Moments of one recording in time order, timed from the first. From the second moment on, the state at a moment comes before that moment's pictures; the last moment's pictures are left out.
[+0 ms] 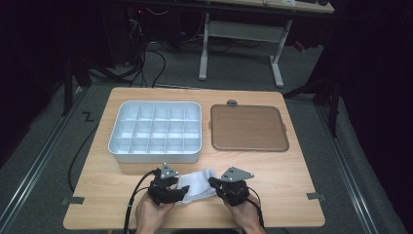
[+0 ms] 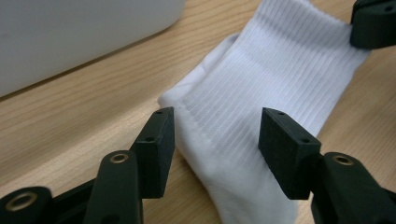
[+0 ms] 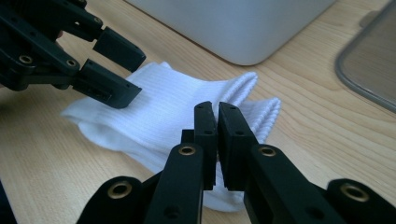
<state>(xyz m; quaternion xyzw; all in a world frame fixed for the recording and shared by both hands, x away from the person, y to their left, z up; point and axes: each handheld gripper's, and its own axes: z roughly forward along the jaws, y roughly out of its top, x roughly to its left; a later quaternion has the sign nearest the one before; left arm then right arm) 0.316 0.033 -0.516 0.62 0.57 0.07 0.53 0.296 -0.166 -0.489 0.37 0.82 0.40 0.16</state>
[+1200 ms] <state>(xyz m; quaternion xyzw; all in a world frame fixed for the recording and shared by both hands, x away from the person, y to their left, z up) 0.338 0.033 -0.531 0.64 0.57 0.11 0.51 0.305 -0.171 -0.519 0.39 0.84 0.35 0.17</state>
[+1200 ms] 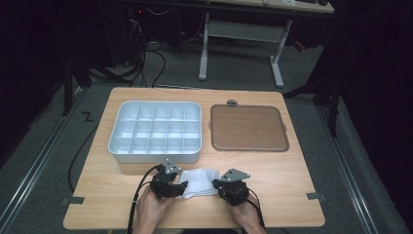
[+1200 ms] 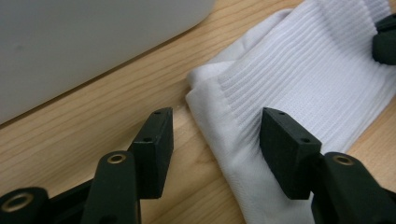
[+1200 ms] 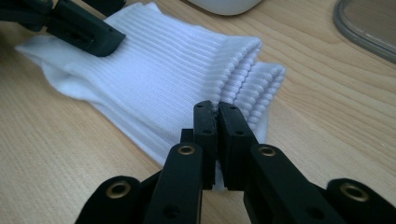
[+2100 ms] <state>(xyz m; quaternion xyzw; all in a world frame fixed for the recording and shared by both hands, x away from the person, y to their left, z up) 0.353 0.044 -0.512 0.60 0.59 0.10 0.53 0.306 -0.143 -0.494 0.35 0.84 0.38 0.15</state>
